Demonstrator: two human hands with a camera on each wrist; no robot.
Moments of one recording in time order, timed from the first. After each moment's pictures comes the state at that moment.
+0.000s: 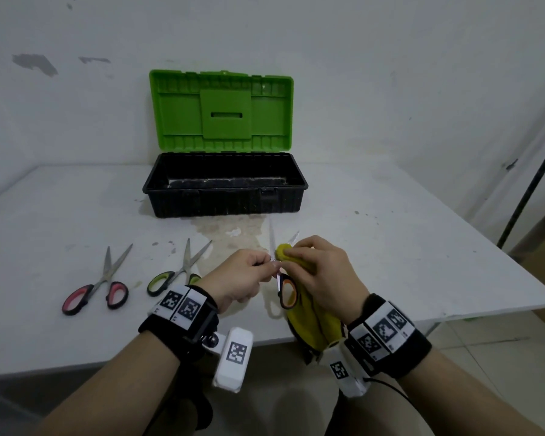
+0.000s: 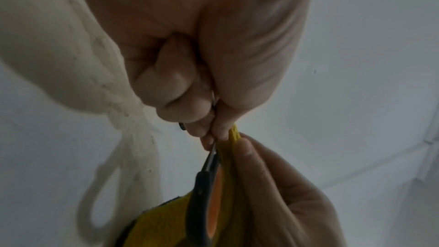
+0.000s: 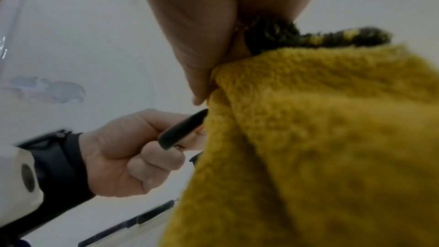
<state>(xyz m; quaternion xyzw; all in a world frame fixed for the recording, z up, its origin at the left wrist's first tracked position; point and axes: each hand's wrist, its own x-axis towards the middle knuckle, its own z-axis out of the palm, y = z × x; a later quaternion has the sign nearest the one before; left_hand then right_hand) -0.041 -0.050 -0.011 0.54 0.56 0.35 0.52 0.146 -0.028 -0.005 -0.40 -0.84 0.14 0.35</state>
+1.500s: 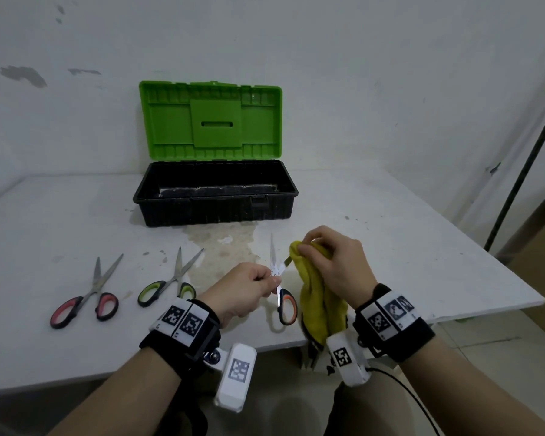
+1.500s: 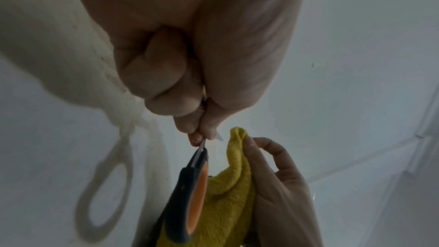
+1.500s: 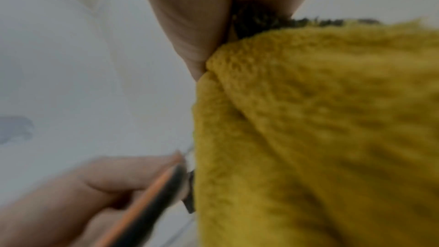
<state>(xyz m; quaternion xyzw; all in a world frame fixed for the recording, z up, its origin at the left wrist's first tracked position) -0.025 -0.055 -0.011 0.56 0.60 0.30 0.49 0.172 -0.009 0.011 -0.47 -0.76 0.20 0.41</state>
